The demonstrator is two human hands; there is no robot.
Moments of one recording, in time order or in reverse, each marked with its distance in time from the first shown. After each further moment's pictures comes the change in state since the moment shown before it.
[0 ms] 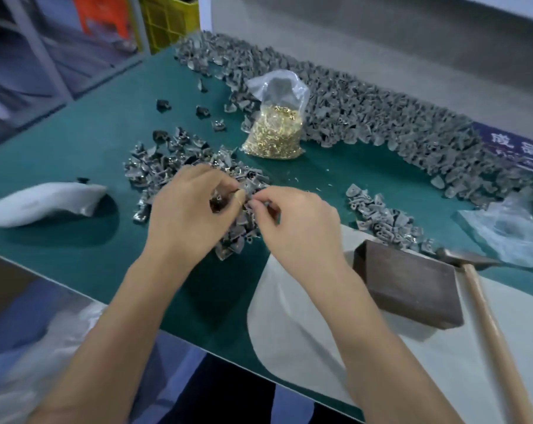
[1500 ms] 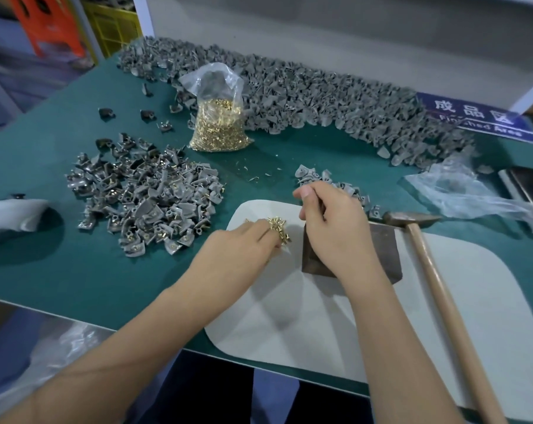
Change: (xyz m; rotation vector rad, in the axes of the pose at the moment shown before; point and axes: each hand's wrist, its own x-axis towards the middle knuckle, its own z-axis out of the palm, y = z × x) left_hand -0.049 0.080 0.060 0.341 -0.331 0.613; right_hand -0.052 0.103 -0.043 0.229 0.155 0.215
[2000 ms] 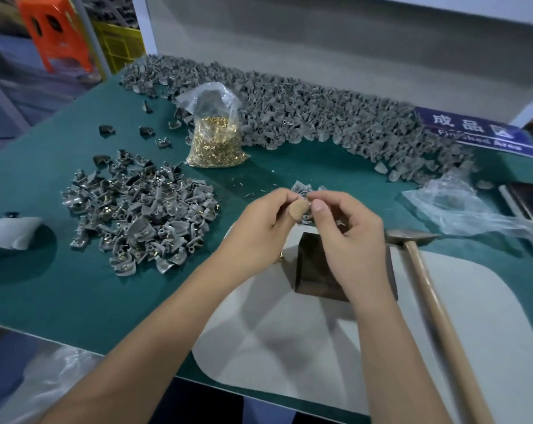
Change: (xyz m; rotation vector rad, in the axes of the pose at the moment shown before) left_hand 0.072 0.010 -0.006 -0.993 0.045 -0.369; right_hand -0.001 0.003 -0.015 0.439 0.185 0.047
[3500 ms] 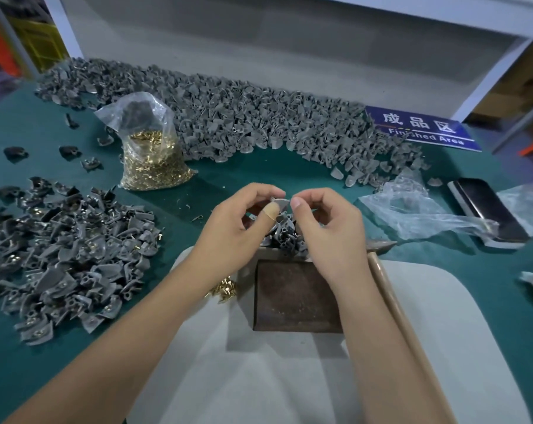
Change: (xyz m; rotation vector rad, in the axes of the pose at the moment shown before) left_hand 0.056 -0.021 0.027 -0.099 0.023 0.143; right_hand 0.048 0.029 -0.023 -0.037 0.076 0.110
